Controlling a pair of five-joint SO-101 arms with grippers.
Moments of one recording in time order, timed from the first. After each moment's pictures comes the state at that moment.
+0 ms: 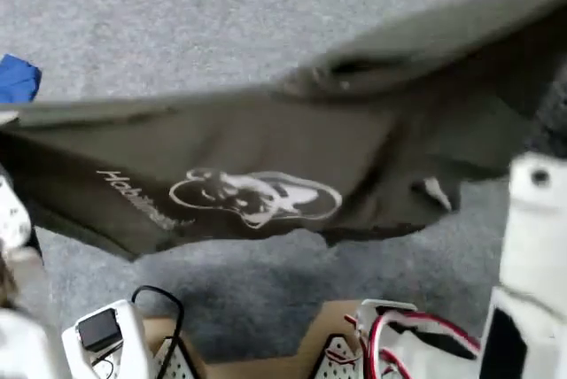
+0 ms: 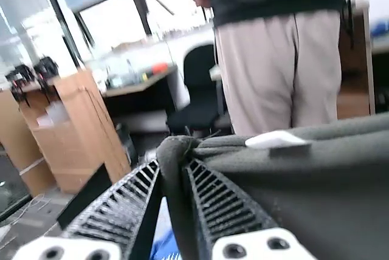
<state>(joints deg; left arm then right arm) -30.1 -68.9 1.2 69.8 -24.7 3.2 -26.0 -72.1 70.3 24.0</state>
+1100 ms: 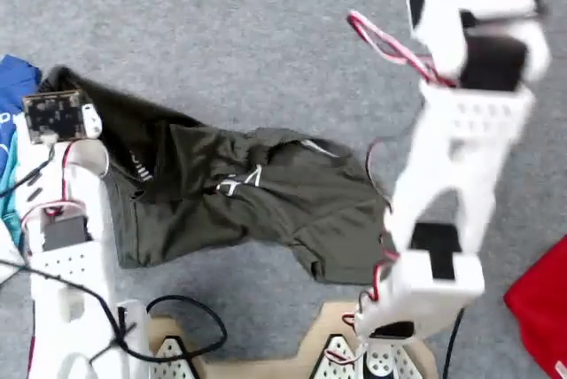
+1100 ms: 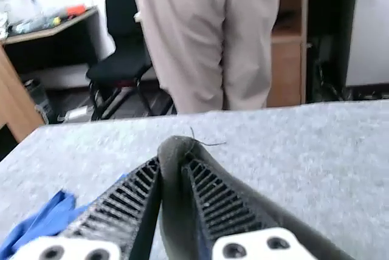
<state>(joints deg) -18.5 -52.0 66.0 -1.9 -21.8 -0.5 12.8 -55.2 59.9 24.0</state>
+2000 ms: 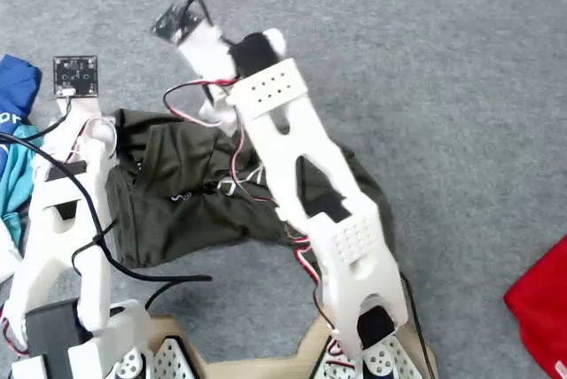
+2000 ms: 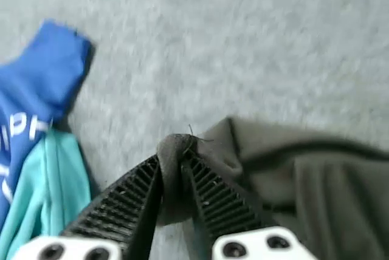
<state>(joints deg) -20.0 -17.8 50.8 14.0 -21.8 -34.2 39.7 -54.1 99.0 14.4</state>
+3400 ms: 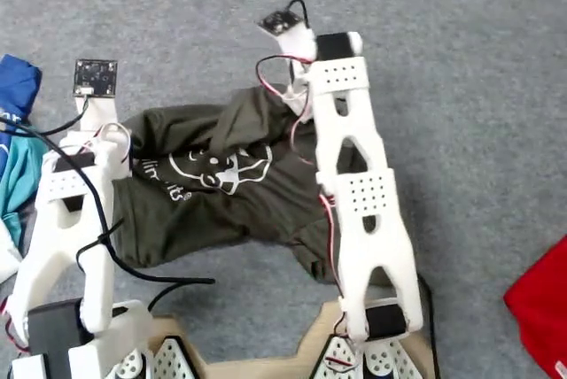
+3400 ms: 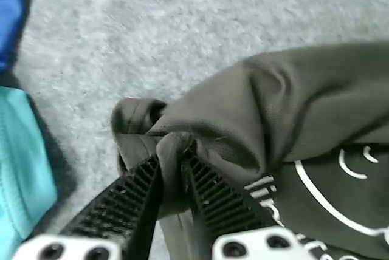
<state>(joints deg) -15.6 -17.8 46.4 30.4 -21.8 -12.4 67.5 -75.0 101.3 19.7</state>
